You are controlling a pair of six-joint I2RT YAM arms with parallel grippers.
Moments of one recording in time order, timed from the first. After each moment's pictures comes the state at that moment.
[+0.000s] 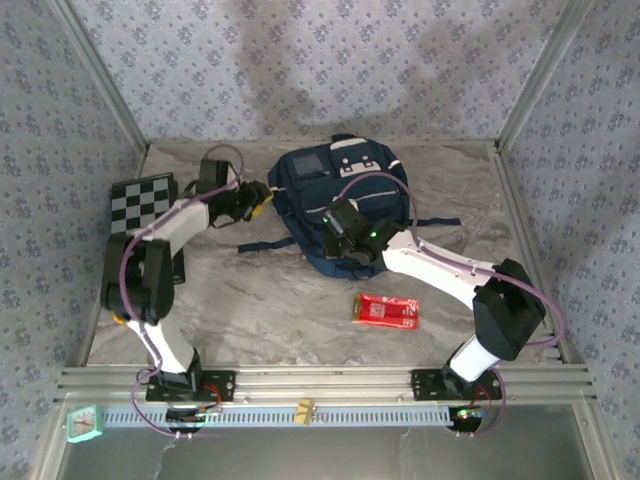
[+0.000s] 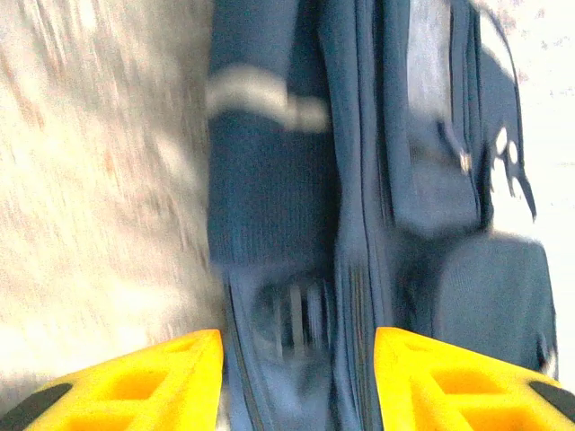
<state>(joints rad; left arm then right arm) -0.23 1.68 1.11 -0.20 0.48 -0.97 0.80 1.58 1.19 -0.52 0.19 0.63</state>
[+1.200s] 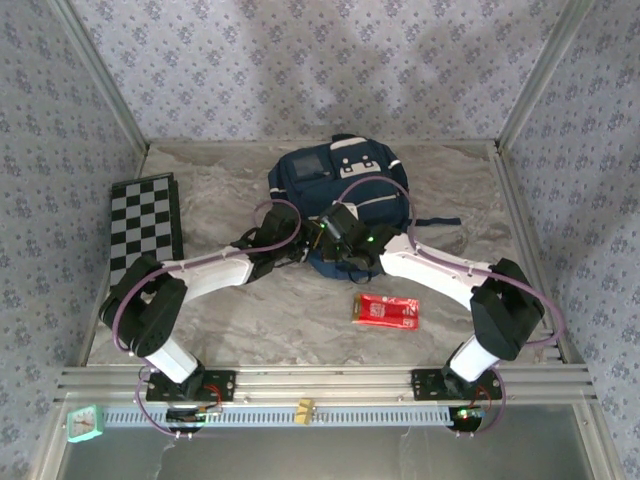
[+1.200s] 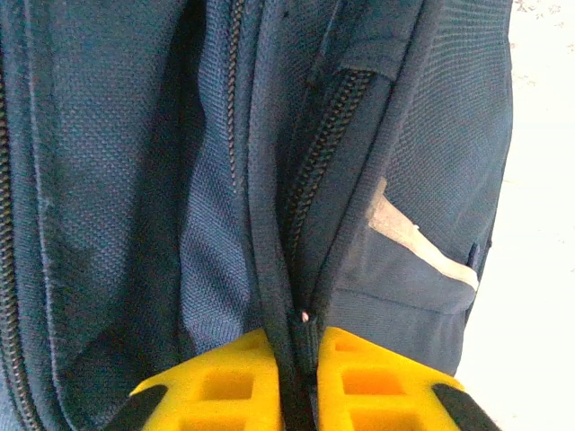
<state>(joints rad) -0.71 1.60 0.87 0.16 0.06 -1.63 0.83 1.59 1.16 -0.50 0.23 0.67</state>
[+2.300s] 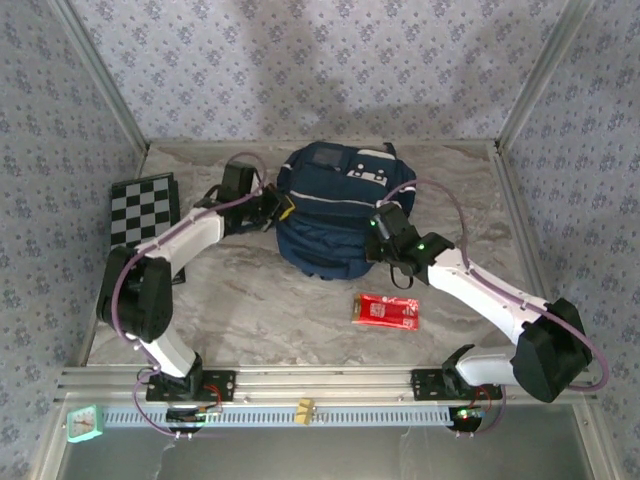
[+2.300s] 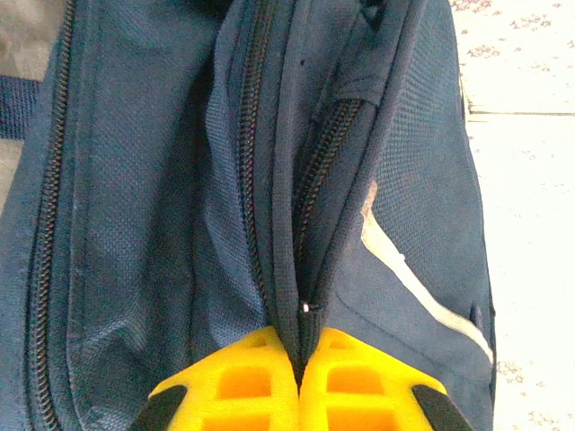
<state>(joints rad) -0.35 1.67 1.19 -0.24 0.45 -1.05 0.65 1.29 0.95 -0.52 0.22 0.48</state>
